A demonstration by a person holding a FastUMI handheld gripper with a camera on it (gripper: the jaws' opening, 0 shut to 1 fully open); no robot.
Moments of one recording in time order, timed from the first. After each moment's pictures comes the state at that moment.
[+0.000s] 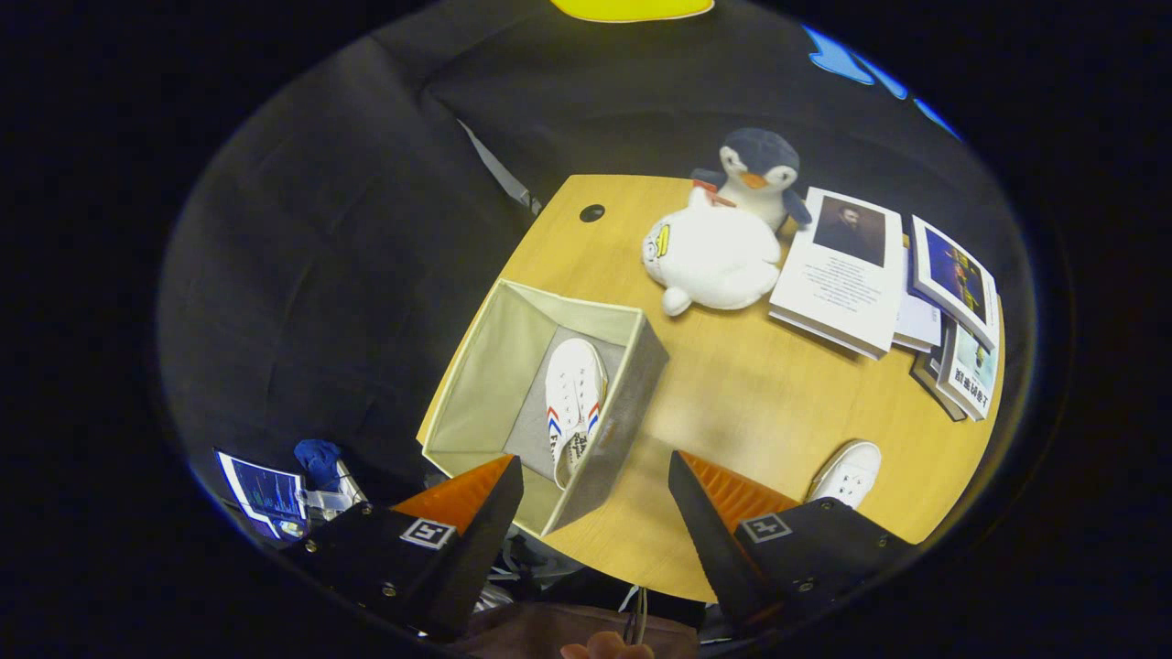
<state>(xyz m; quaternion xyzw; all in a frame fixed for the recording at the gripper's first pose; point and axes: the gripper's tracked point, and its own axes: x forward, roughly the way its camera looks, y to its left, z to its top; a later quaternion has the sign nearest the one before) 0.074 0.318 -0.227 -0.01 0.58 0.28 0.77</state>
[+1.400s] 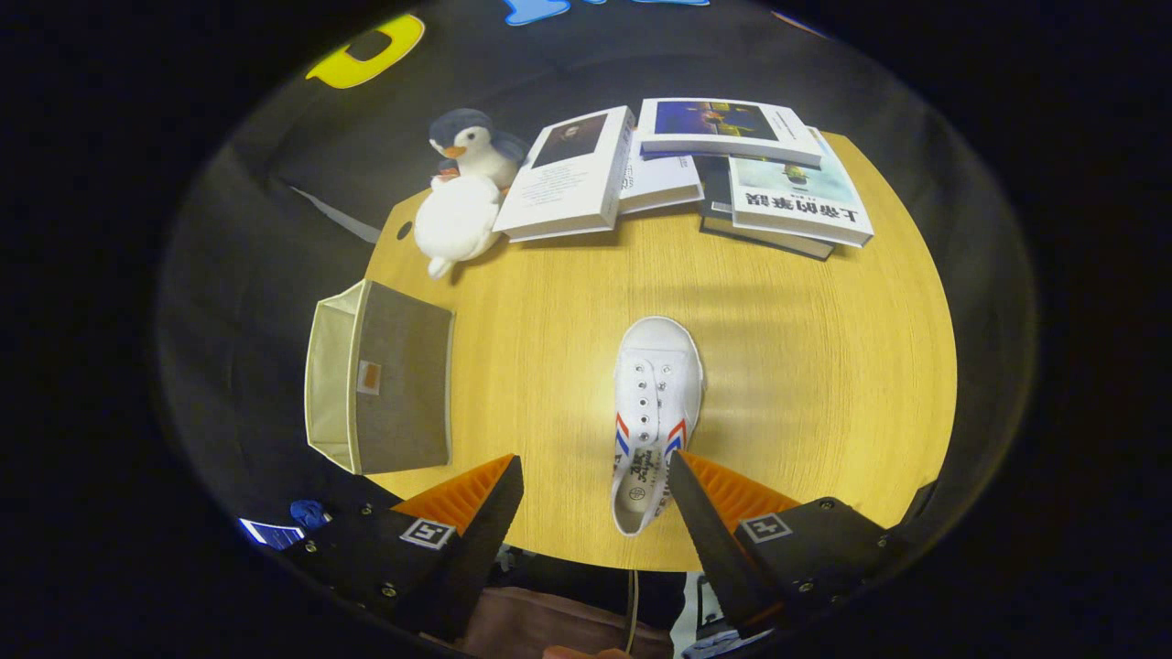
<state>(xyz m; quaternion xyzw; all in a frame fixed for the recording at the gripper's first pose) 0.037 0.071 -0.308 0.08 0.62 0.10 0.77</state>
